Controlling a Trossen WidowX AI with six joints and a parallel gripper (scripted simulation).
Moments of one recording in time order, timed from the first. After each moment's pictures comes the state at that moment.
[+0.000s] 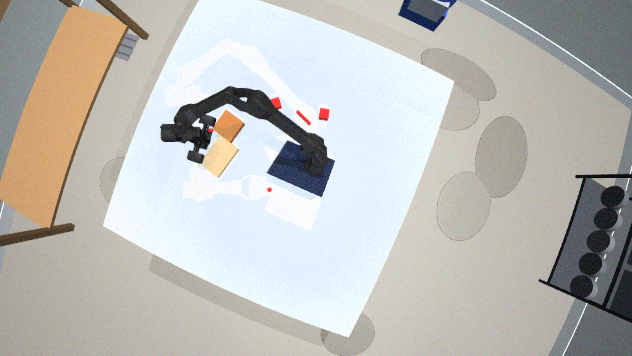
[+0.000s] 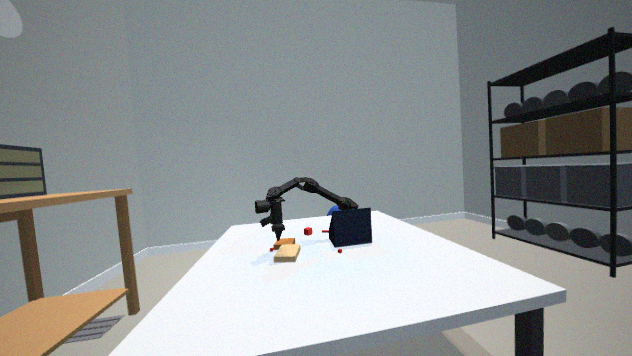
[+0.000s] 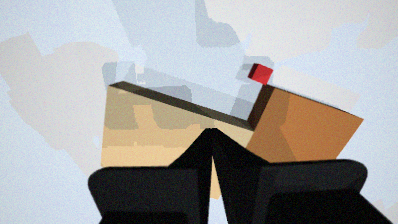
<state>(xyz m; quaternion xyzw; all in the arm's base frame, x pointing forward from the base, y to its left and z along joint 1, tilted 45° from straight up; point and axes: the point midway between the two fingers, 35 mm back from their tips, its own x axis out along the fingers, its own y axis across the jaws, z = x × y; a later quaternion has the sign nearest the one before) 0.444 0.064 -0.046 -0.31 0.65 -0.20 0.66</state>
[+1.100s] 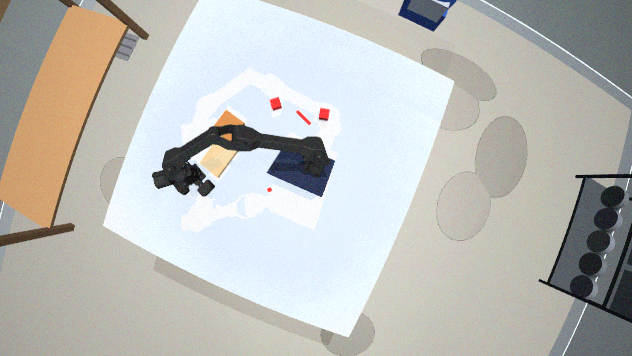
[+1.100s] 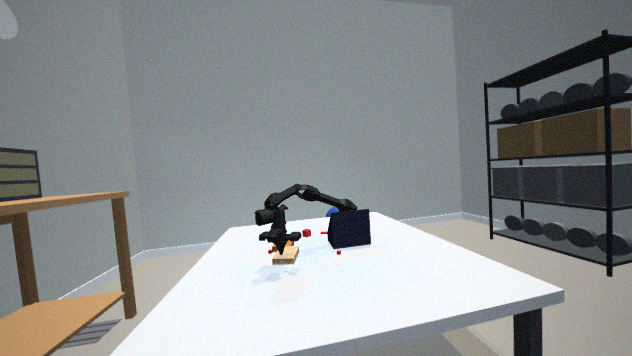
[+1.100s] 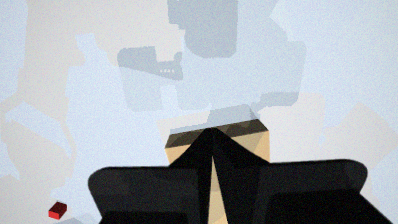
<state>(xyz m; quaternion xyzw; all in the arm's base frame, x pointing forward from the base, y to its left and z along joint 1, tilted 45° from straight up) 0.417 0.156 -0.148 -0.60 0.67 0.15 0.41</state>
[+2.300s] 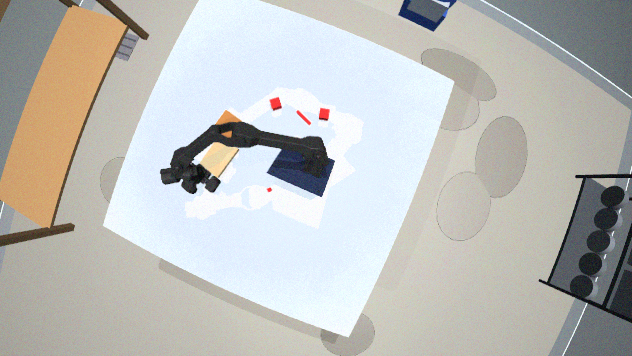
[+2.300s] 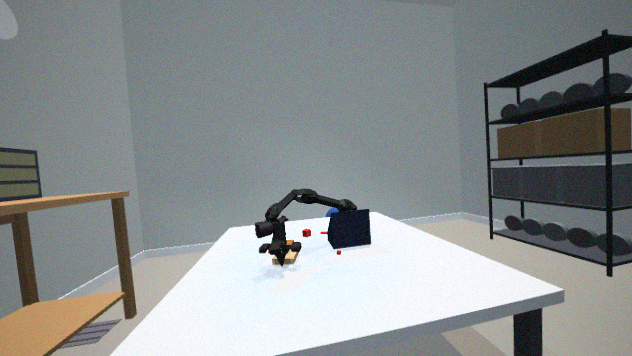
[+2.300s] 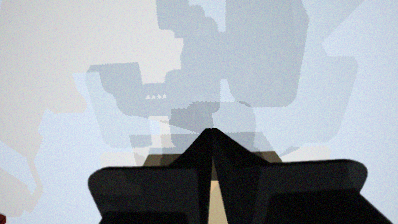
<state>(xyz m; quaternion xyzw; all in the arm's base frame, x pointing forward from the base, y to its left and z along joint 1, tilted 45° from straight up) 0.421 0.115 -0.184 -0.63 0.66 0.20 0.36</state>
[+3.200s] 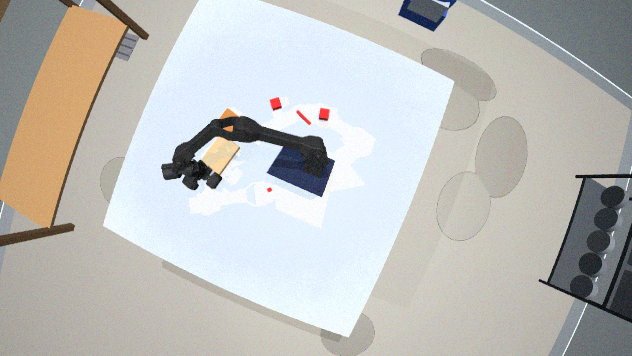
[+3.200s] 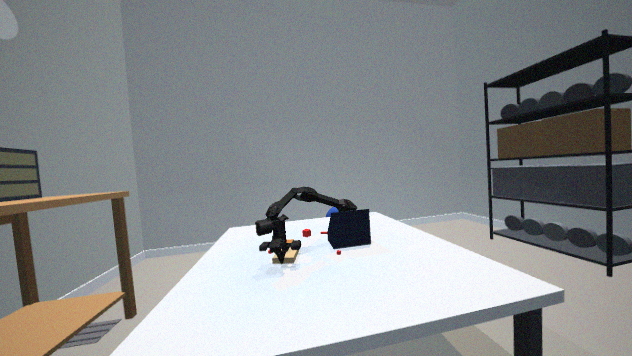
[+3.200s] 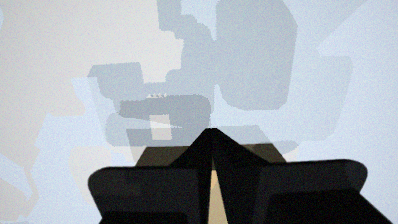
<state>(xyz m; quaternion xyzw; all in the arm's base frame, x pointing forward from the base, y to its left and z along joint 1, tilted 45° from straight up) 0.422 0.106 -0.171 -0.63 0.66 0.20 0.36</state>
